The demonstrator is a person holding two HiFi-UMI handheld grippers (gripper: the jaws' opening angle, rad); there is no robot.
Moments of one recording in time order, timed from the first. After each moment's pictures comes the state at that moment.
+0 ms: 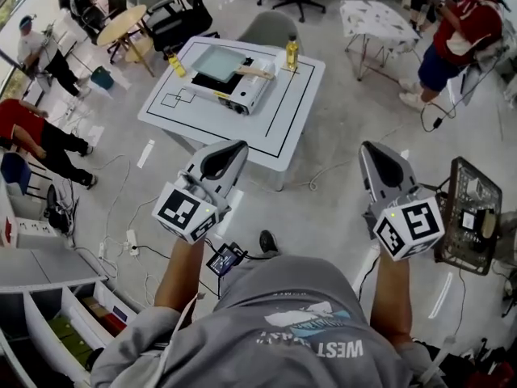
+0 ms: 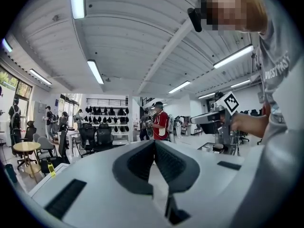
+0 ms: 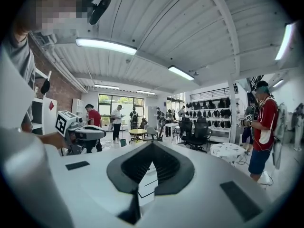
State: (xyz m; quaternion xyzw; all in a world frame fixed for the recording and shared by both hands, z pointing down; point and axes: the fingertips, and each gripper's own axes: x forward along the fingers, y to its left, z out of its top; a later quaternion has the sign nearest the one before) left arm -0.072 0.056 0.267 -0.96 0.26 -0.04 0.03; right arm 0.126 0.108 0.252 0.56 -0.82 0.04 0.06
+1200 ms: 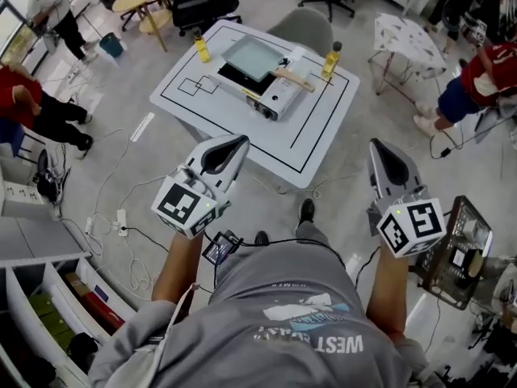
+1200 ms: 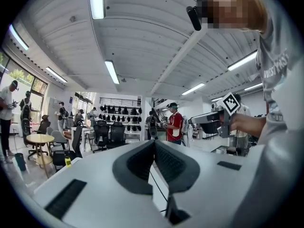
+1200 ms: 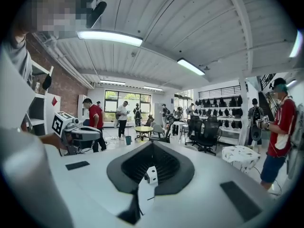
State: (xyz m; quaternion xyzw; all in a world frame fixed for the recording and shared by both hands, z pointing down) left arm -0.164 -0.041 0.290 -0.95 0.32 -0.02 0.00; right arm 0.051 -0.018 0.262 0.53 -0.84 0.04 0.09
